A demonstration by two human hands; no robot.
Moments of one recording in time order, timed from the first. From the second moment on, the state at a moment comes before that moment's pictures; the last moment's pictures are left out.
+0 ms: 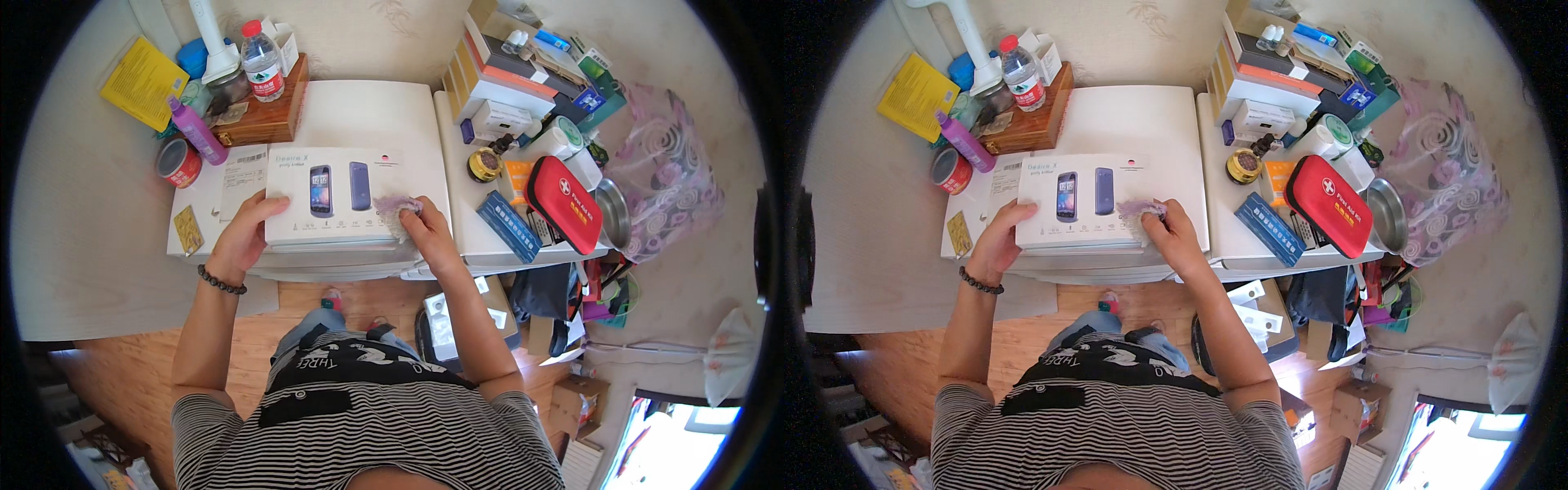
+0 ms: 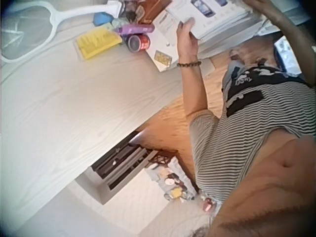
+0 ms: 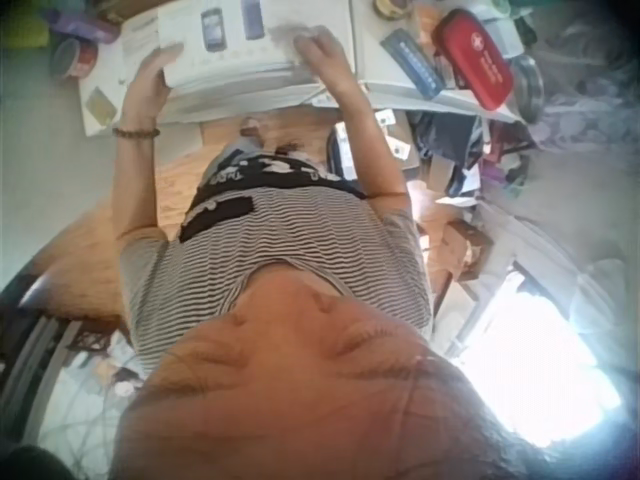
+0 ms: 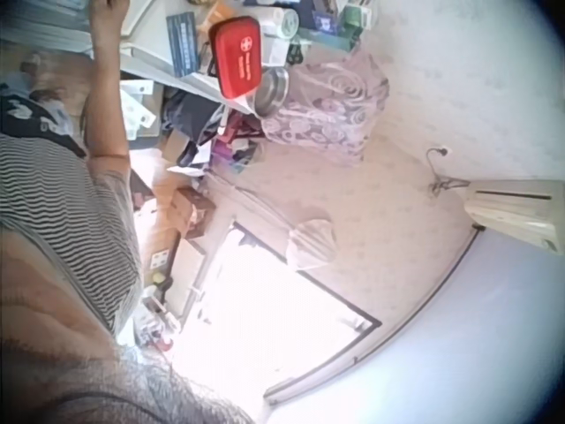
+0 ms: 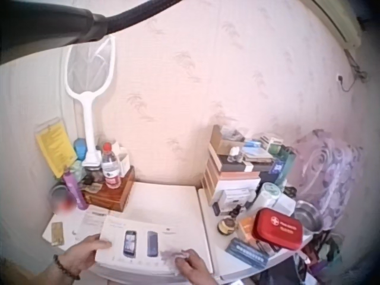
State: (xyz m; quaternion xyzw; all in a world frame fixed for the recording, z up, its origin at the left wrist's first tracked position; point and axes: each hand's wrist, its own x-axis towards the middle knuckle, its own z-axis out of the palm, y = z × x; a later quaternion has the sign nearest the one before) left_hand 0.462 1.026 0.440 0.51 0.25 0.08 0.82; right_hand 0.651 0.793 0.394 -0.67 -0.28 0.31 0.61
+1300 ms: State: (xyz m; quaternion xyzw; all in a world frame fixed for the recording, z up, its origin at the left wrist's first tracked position) left_hand 0.382 1.052 0.374 0.38 0.38 0.42 0.73; right_hand 0.695 0.797 0.385 -0.78 -0.53 -0.09 0.31
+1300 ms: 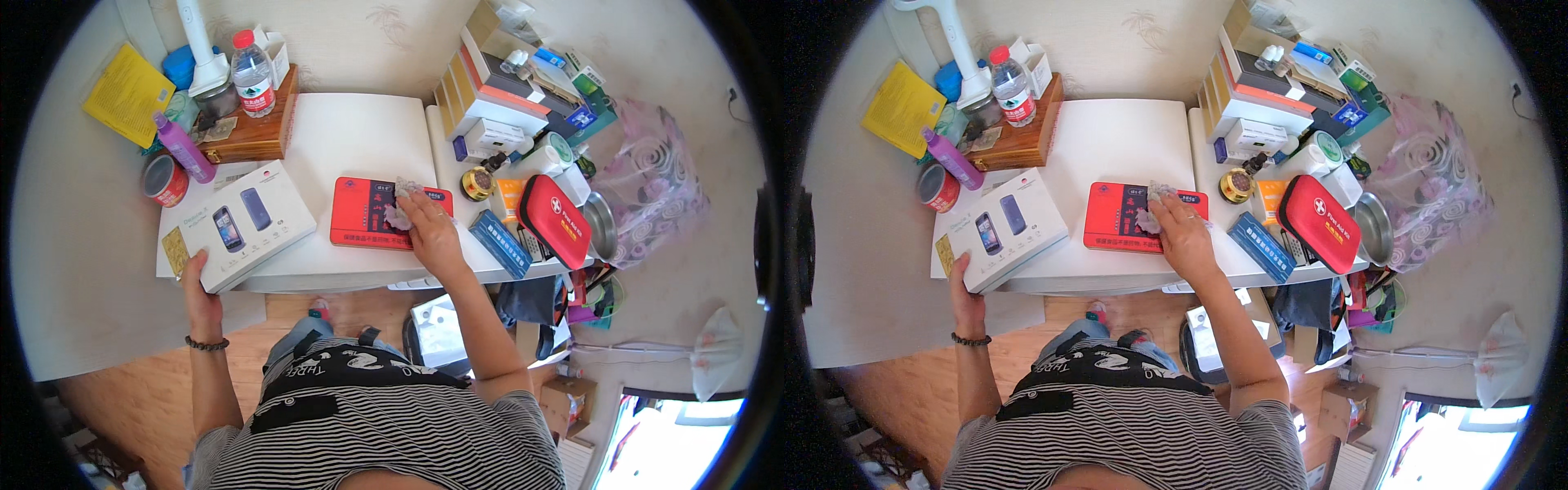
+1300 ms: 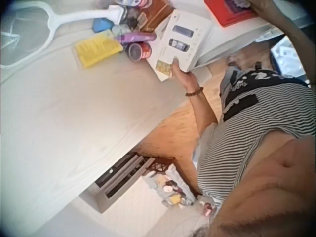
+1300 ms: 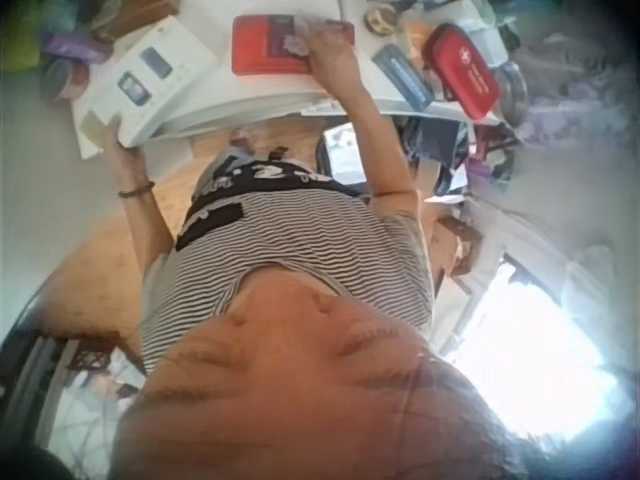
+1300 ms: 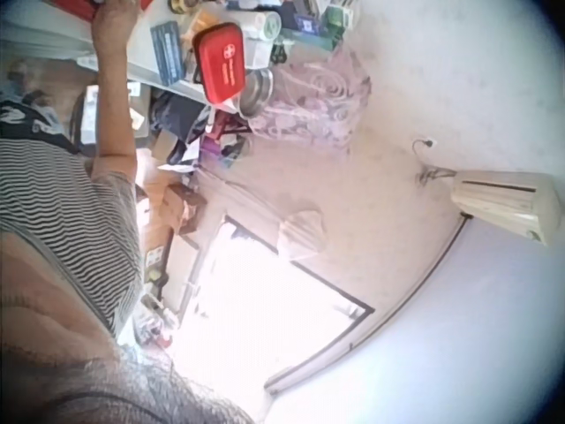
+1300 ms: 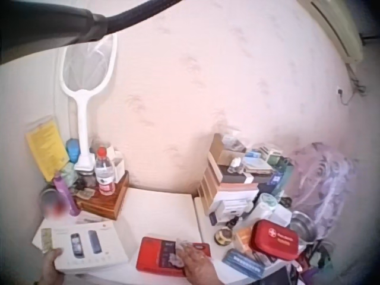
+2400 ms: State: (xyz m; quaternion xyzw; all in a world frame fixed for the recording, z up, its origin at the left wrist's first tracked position) left_hand 0.494 0.959 0.379 0.96 0.03 0.23 0.14; right_hand 0.702 0.880 0.374 -0.79 -0.53 -0.11 0.29
